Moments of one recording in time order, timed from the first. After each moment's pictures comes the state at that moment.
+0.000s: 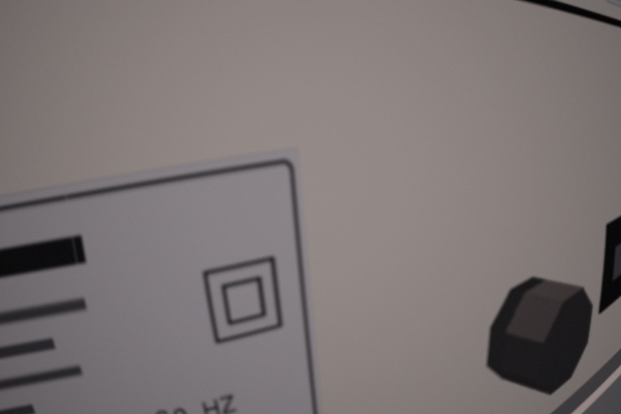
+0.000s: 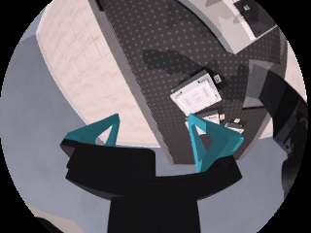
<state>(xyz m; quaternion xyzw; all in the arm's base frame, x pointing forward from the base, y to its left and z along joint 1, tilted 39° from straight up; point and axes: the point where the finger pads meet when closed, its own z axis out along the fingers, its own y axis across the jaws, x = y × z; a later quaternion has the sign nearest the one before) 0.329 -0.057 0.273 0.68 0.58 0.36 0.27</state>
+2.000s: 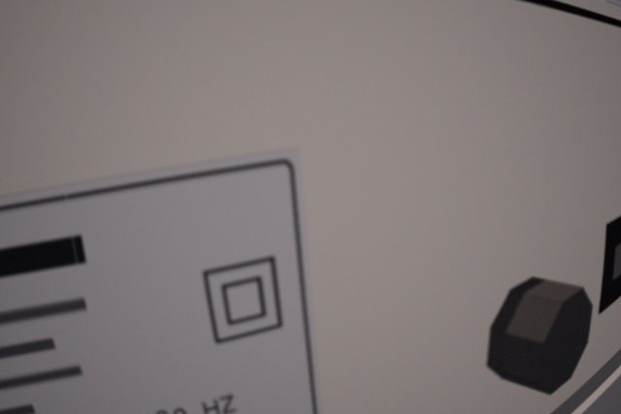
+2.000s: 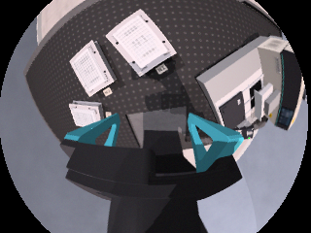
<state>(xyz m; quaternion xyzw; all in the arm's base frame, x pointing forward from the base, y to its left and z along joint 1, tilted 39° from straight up) 0.209 0.025 0.099 0.03 0.94 -0.03 0.34</state>
